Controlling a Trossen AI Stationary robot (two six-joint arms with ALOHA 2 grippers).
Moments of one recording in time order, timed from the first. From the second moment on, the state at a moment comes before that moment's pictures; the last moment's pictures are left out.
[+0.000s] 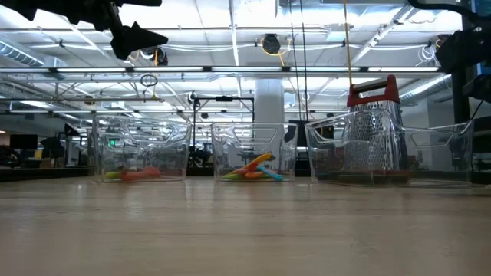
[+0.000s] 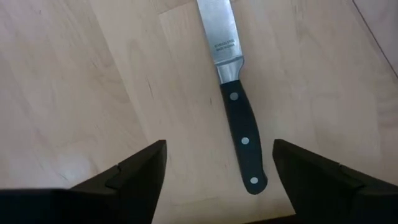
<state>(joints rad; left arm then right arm) -0.04 0.75 0.54 0.03 -0.10 -0.30 0.57 1.14 0.73 -1.03 -0.05 0.89</state>
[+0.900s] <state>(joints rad) -0.04 0.75 0.54 0.03 -0.10 -0.30 0.56 1.14 0.47 -0.83 -0.09 0.99</state>
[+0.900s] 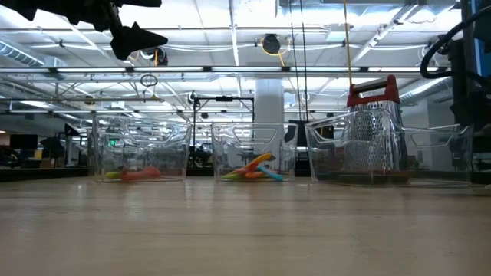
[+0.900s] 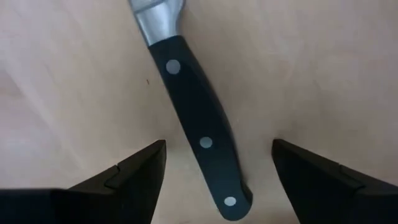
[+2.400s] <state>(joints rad) -0.04 0.75 0.54 0.03 -0.10 -0.32 0.56 1.14 0.44 -0.82 -0.13 0.81</state>
